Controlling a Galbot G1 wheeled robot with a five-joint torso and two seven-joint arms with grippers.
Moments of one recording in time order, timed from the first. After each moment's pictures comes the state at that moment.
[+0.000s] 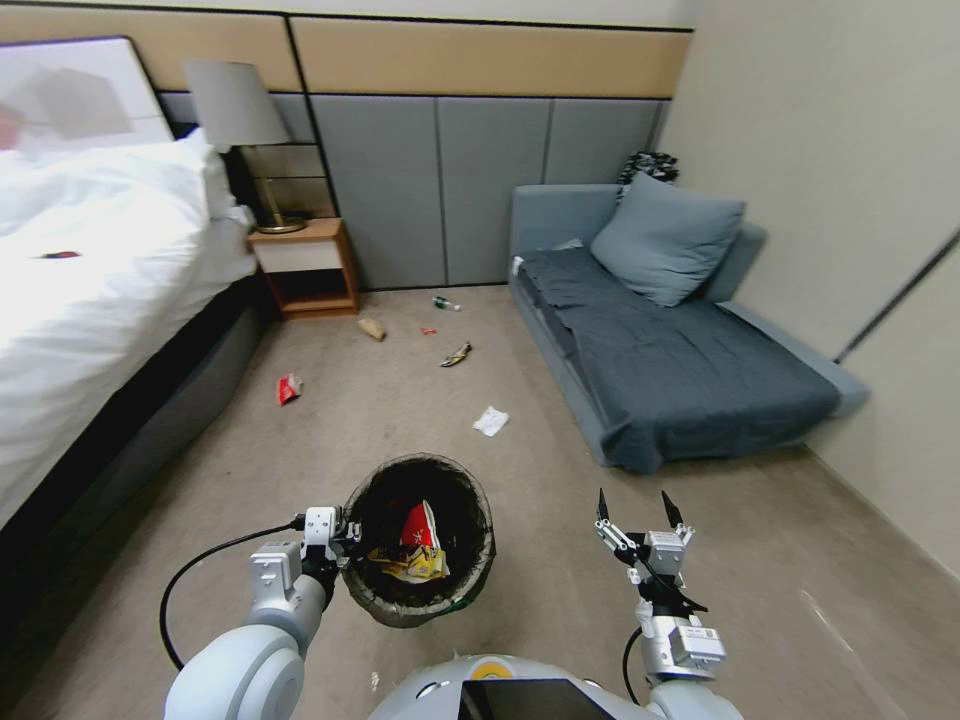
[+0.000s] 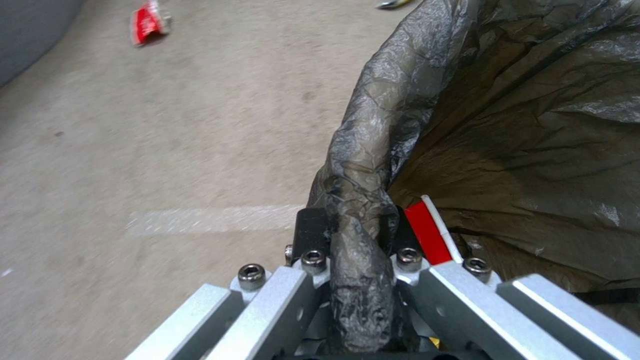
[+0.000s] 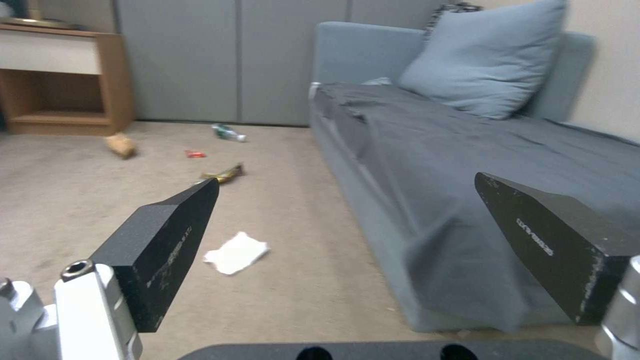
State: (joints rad) left arm 1.78 -1.35 -0.62 -2.50 -0.35 0.74 -0.16; right arm -1.93 1.47 0.48 2.26 -0.07 0.20 0.23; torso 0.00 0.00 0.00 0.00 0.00
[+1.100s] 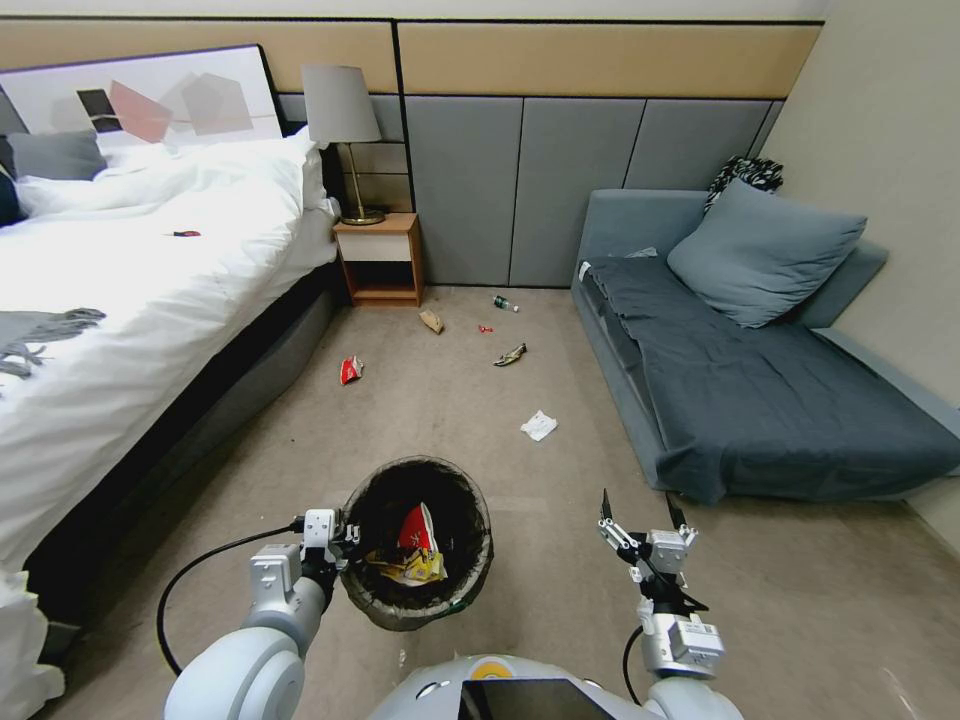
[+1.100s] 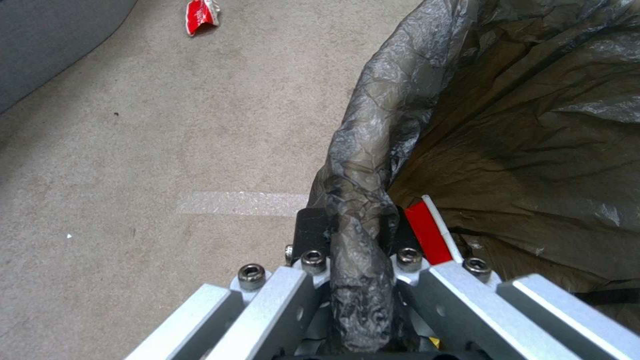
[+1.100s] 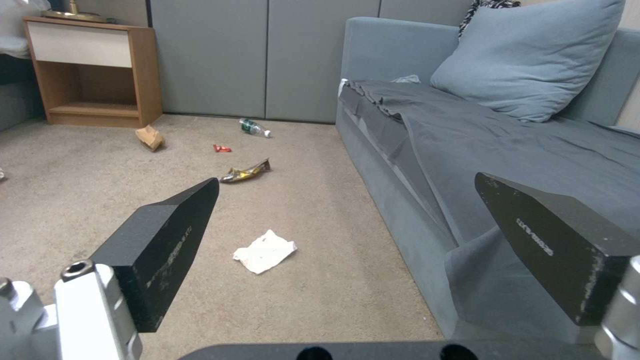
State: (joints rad) left arm 1.79 -1.36 -0.62 -2.50 -0.33 0.74 -0.15; right arm -1.92 1.47 0.48 2.26 -0.07 0.16 0.27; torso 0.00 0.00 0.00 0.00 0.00
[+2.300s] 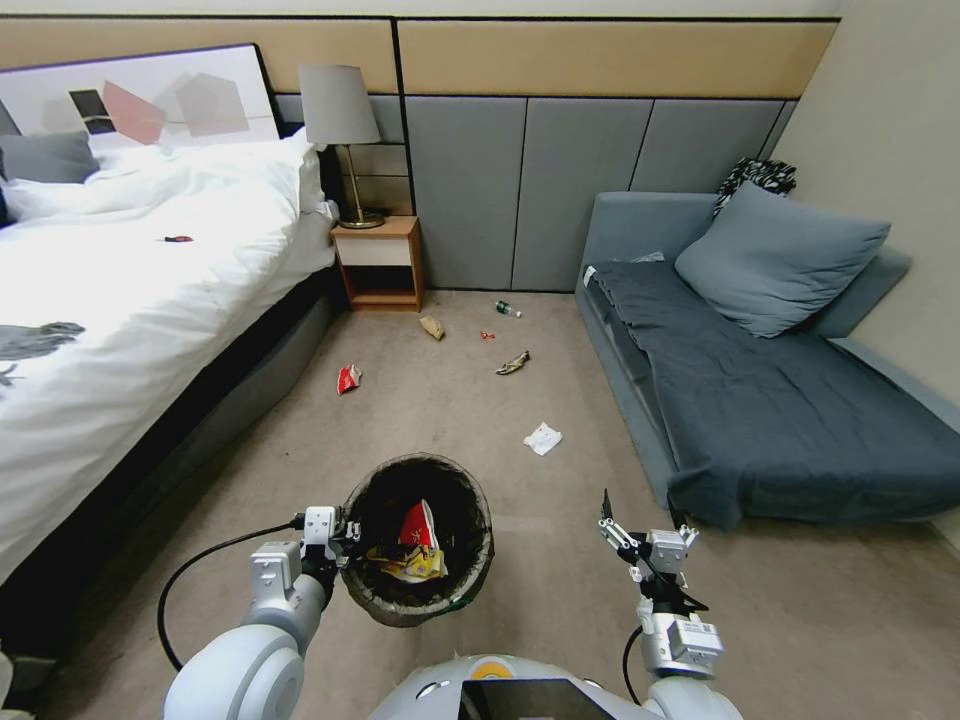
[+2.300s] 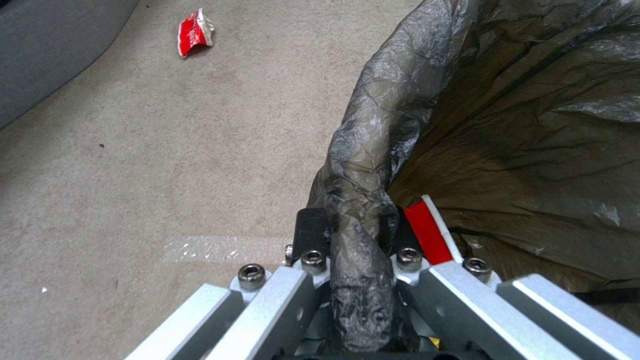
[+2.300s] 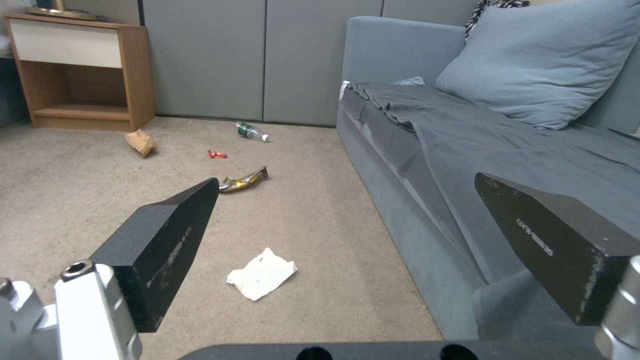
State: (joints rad) left arm 1.78 -1.35 -0.62 -2.50 -0.33 0.74 -0.15; right arm -1.92 1.47 0.48 2.26 -0.08 0.16 0.27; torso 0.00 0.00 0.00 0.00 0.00
